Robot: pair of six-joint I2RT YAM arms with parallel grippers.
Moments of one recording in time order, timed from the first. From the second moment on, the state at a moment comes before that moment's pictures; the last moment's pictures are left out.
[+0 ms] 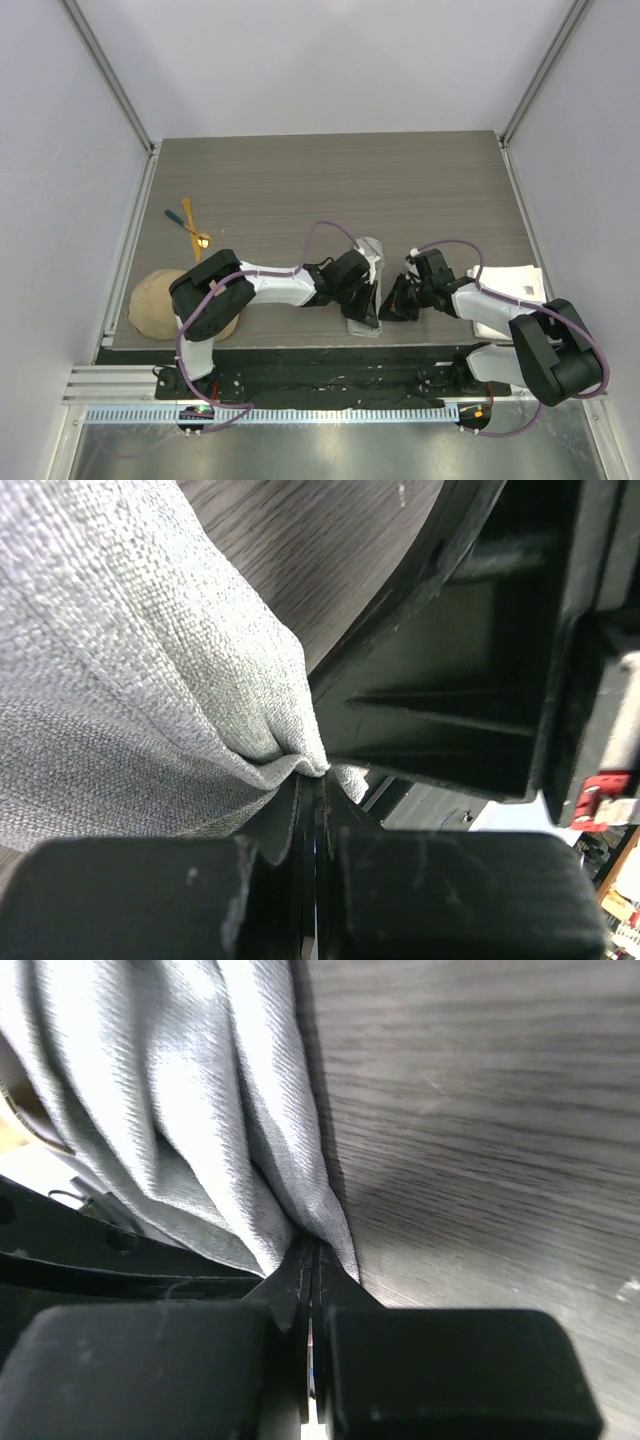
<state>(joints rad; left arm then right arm) -1.05 1.89 1.04 -0.03 0.35 -0.74 0.38 1.25 0.36 -0.14 -0.52 0.83</state>
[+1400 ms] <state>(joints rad) -1.10 1.71 0.81 0.14 0.15 -0.71 0.46 1.54 0.73 -0.18 -0.62 0.72</state>
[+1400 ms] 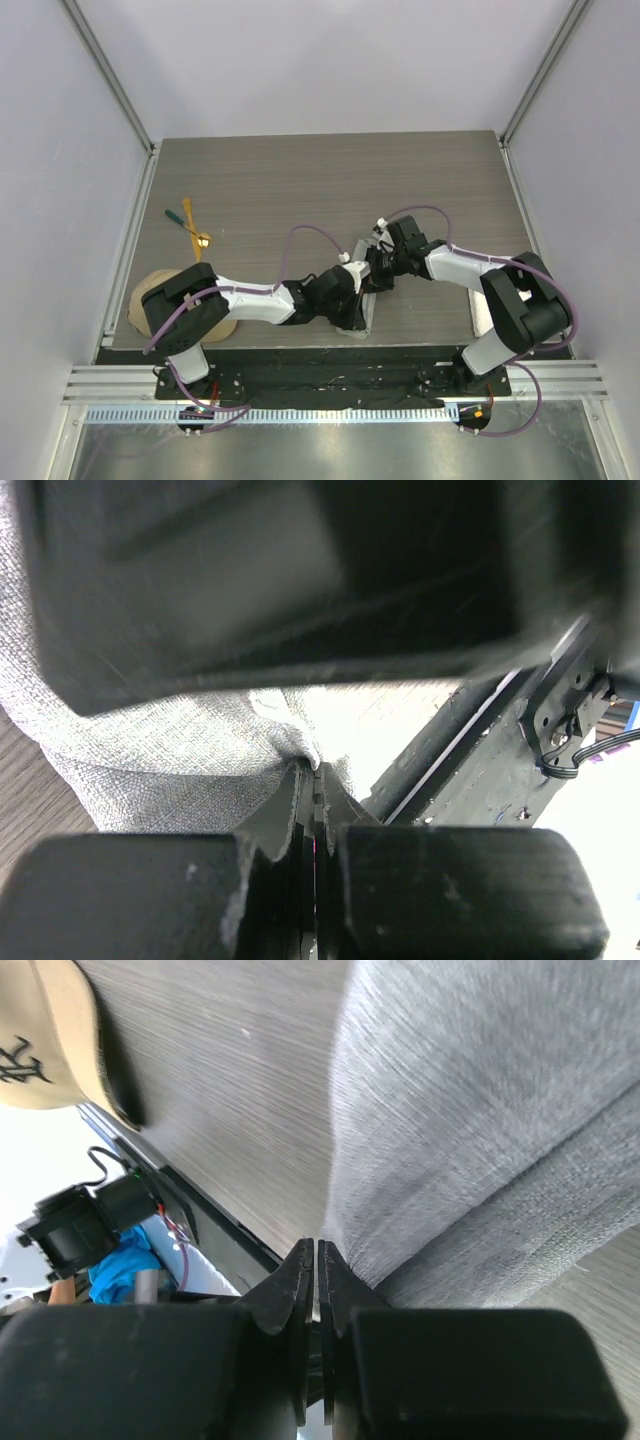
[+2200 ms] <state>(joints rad) -1.04 1.55 0.91 -0.05 0.21 -0.68 0.37 1.55 0.59 -0.16 -0.66 0.60</state>
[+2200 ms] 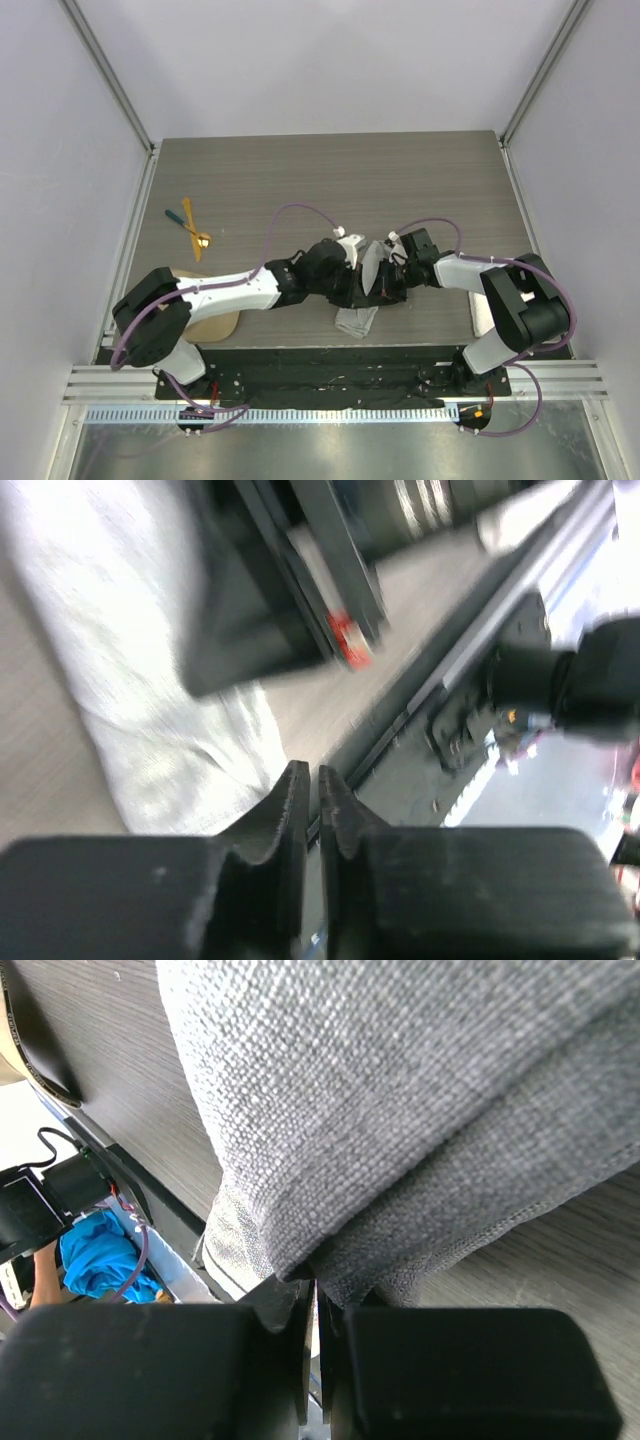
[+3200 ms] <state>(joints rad) -0.99 1.75 0.82 0.17 0.27 -0.73 0.25 1.53 0.93 -0.35 -0.60 0.52</state>
